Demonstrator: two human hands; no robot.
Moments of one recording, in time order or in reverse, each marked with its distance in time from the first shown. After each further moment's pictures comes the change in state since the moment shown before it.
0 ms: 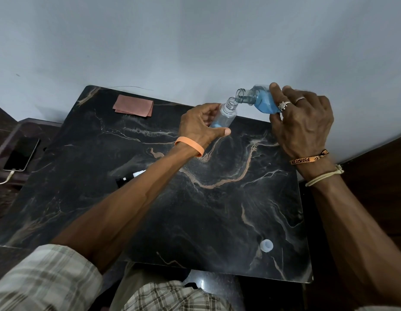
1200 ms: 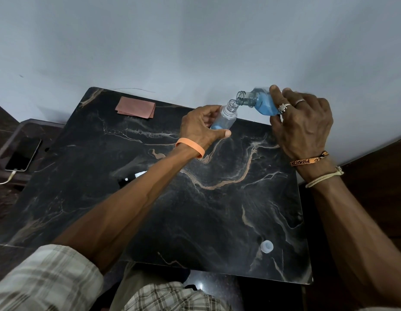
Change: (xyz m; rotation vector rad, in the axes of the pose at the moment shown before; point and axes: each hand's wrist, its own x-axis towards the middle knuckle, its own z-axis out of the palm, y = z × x) left_hand -0.005 0.005 -0.006 0.002 0.004 0.001; right_hand 0.002 -0.004 -0.006 -0.003 0.035 -0.021
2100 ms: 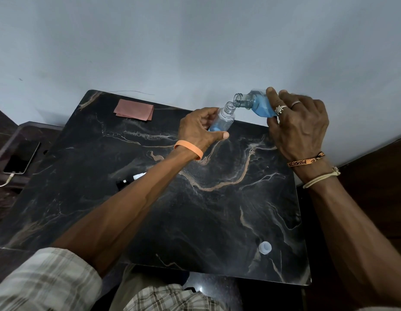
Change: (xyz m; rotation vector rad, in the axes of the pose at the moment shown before) left_hand -0.002 0.001 0.002 0.000 0.006 0.014; right_hand 0.000 0.002 -0.003 0.007 -0.004 -0.006
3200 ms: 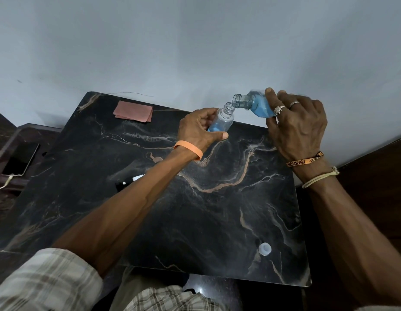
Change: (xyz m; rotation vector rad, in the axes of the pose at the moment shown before) left_hand 0.005 -0.001 0.001 -0.009 -0.004 -0.014; right_hand 0.004 -0.001 -0.001 -0.004 0.000 0.008
